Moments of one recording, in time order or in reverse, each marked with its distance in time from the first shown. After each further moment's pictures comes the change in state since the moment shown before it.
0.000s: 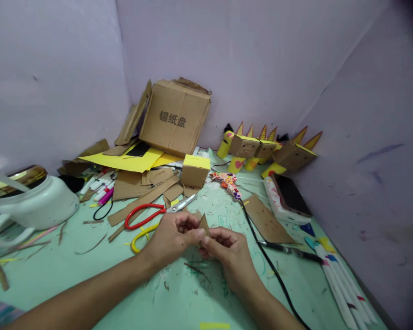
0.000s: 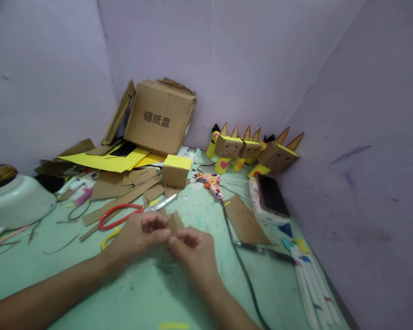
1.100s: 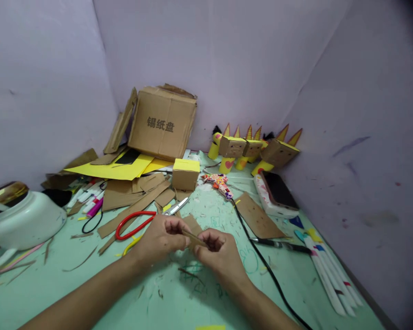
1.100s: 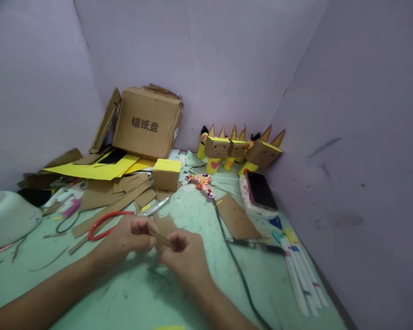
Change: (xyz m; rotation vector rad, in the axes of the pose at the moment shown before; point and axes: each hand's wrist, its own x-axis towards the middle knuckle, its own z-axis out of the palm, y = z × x) left_hand 0.006 0.000 -0.009 -0.144 -0.091 -0.151; right_hand 0.000 -0.009 0.007 -0.090 0.050 -0.026
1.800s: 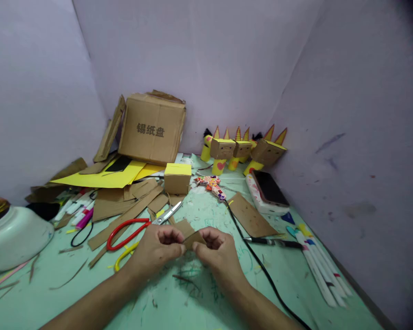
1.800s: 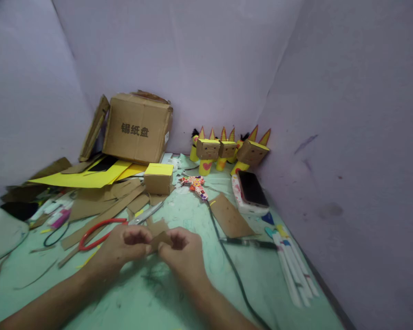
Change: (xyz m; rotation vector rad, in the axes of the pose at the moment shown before) left_hand 0.000 -0.011 0.005 0.184 0.078 0.099; right_hand 0.000 -0.003 -0.003 0.089 0.089 -0.131
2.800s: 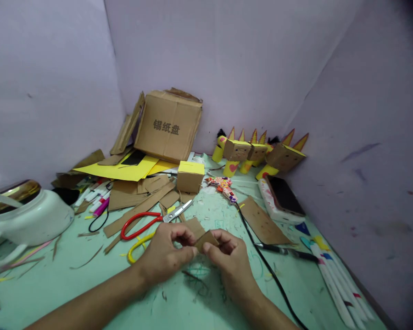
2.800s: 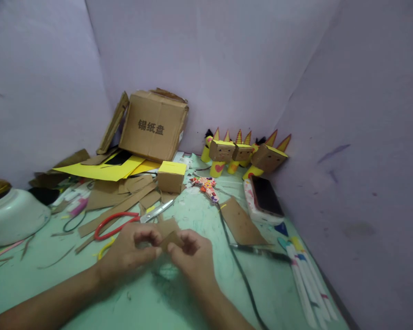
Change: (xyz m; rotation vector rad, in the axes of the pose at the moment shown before) left_hand -0.013 0.010 -0.003 0.205 -0.035 0.189; right_hand -0.004 0.009 -0.002 0.068 -0.088 -0.067
